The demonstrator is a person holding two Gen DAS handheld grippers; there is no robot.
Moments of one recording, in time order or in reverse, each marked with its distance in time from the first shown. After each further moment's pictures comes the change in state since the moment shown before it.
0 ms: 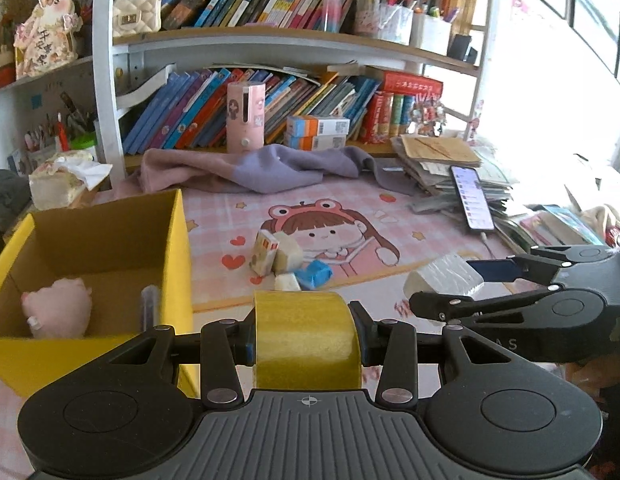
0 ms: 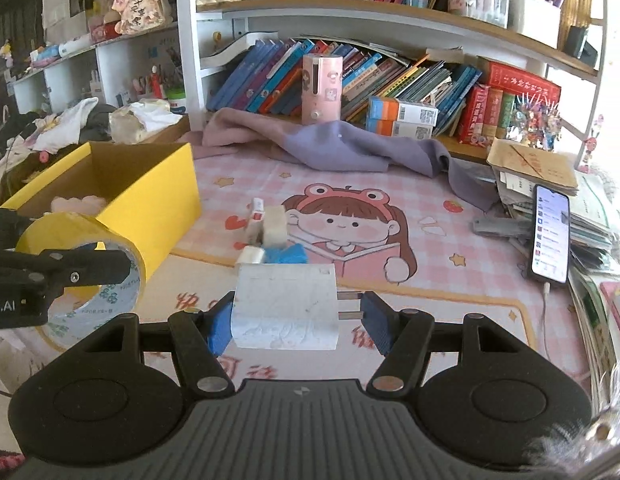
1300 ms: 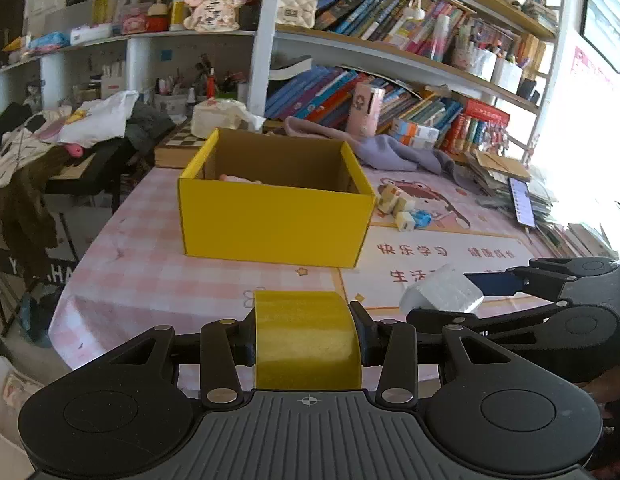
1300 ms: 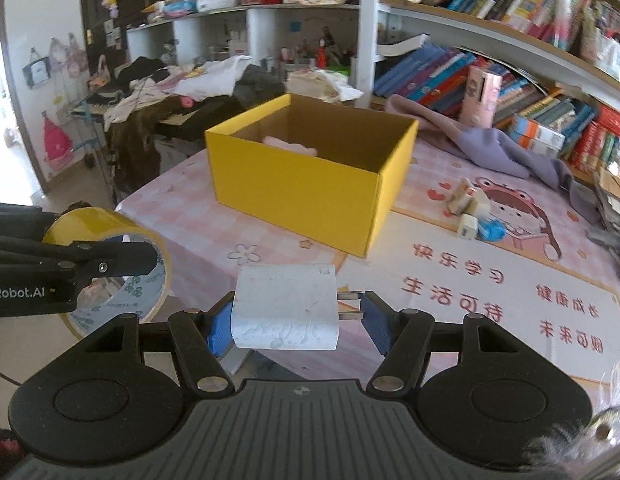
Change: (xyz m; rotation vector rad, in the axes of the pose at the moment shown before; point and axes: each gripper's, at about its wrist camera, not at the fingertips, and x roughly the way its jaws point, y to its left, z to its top) left arm -0.167 0.115 -0.118 -0.203 -0.025 0.150; right arm -0.075 0.220 -0.055 -0.182 0.043 0.210
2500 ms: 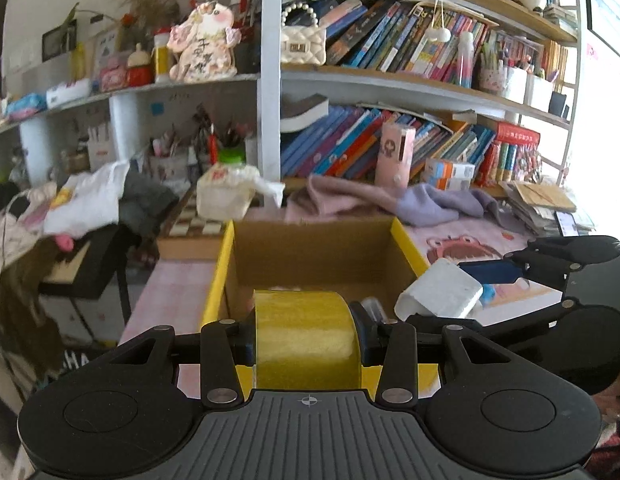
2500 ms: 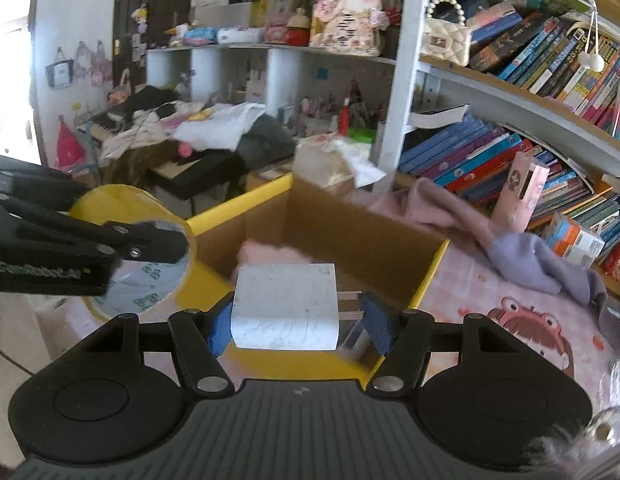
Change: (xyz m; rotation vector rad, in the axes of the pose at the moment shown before) left arm 0.104 0.037 0.131 0.130 -0.093 0.047; right arm 0.103 -0.039 0.128 -0.129 -0.136 0.015
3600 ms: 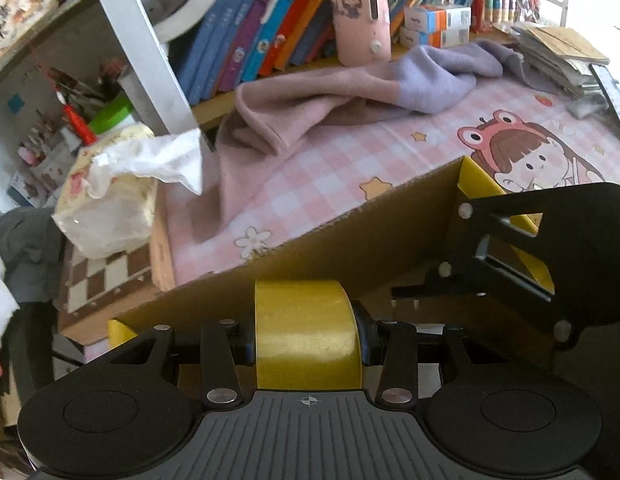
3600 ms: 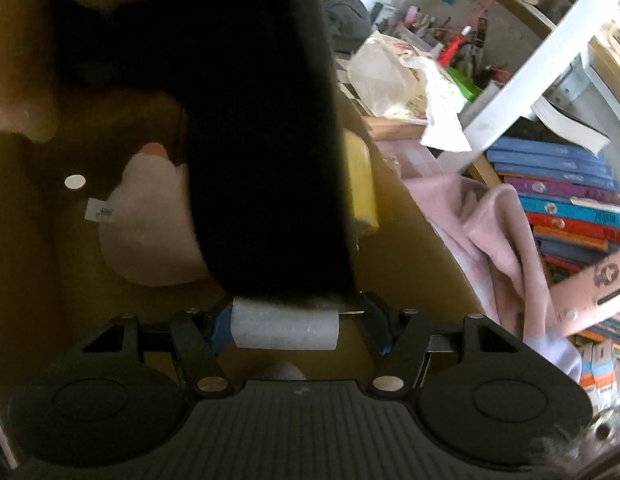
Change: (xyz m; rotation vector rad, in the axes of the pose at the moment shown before) left arm 0.251 -0.015 0.061 0.358 0.421 -0.089; right arm 0.201 -0.025 0.024 -0.514 0.330 0.107
